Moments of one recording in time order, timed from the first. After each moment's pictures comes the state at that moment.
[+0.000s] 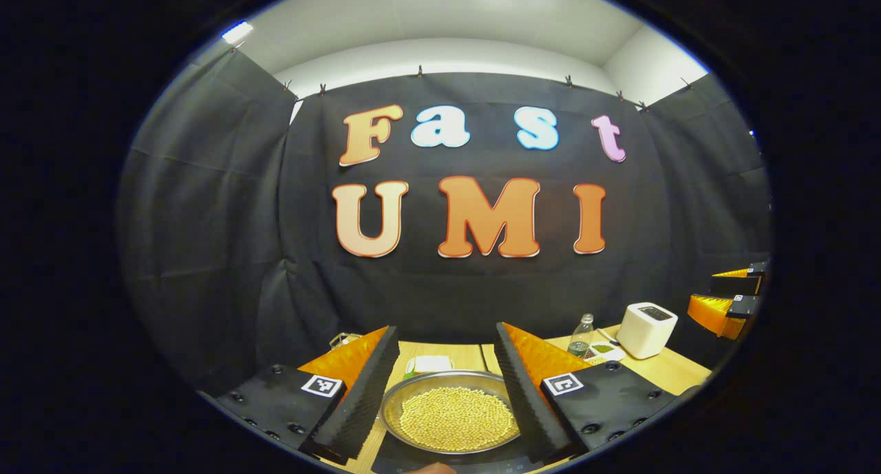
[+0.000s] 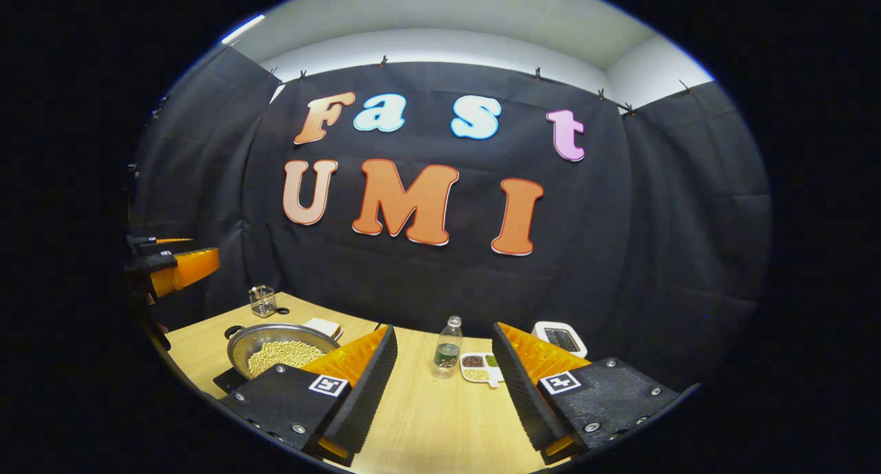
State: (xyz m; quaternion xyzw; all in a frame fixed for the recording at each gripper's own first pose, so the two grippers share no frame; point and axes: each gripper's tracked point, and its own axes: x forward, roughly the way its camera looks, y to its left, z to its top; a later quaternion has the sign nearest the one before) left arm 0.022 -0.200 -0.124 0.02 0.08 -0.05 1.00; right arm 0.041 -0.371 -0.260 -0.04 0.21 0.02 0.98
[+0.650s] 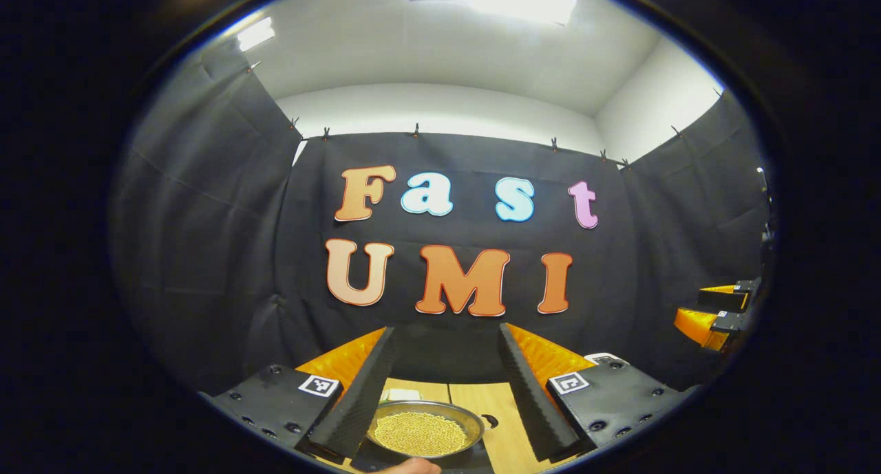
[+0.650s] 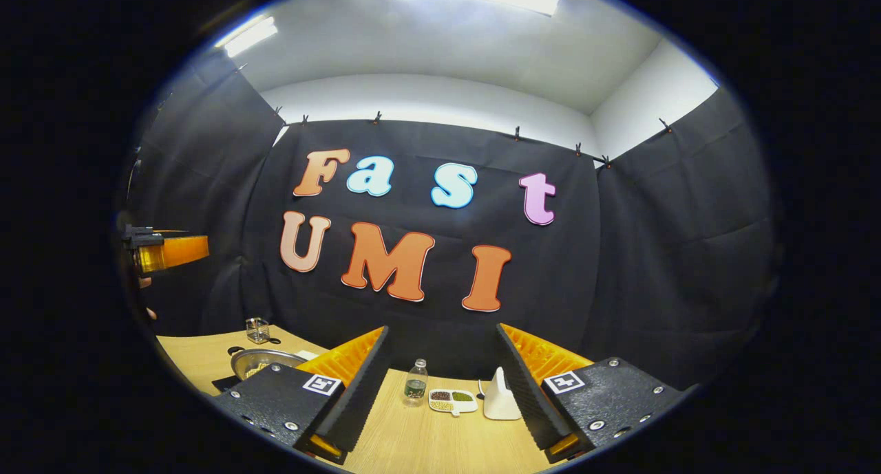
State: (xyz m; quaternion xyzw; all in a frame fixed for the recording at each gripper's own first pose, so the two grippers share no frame) left arm -0.061 -0.217 -0.011 -0.04 0.00 -0.08 1.00; right arm -0.001 -0.425 -0.152 -0.05 0.10 0.01 0.99
